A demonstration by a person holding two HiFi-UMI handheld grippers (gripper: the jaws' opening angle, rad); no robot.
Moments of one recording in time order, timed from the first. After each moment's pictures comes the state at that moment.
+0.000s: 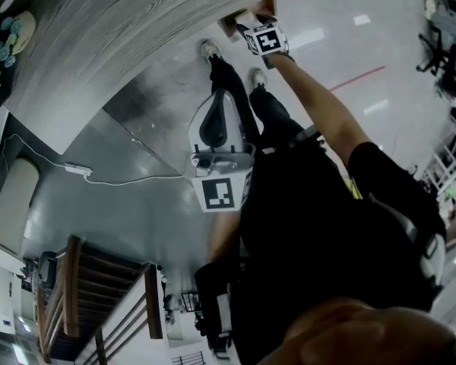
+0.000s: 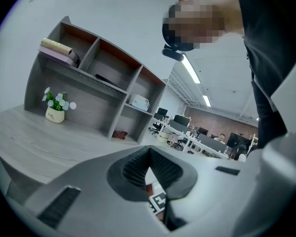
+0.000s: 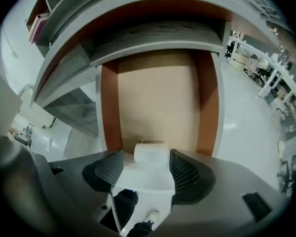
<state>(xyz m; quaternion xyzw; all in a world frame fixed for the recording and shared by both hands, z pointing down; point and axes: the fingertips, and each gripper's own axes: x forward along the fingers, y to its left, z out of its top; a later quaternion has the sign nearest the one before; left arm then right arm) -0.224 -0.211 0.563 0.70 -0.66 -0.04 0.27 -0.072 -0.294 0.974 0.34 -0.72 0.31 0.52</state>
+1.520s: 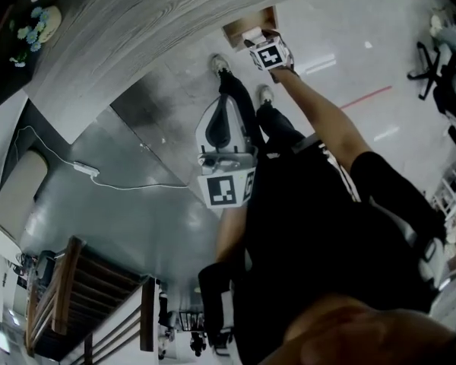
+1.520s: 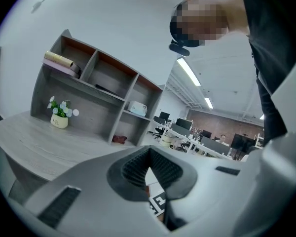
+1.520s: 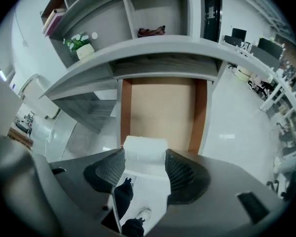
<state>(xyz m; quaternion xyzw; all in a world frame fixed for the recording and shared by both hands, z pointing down) -0.197 -0.185 0.534 0.68 -0.68 -0.06 0.24 -0.072 -0.265 0.927 0.30 -0.74 0.30 0.53</state>
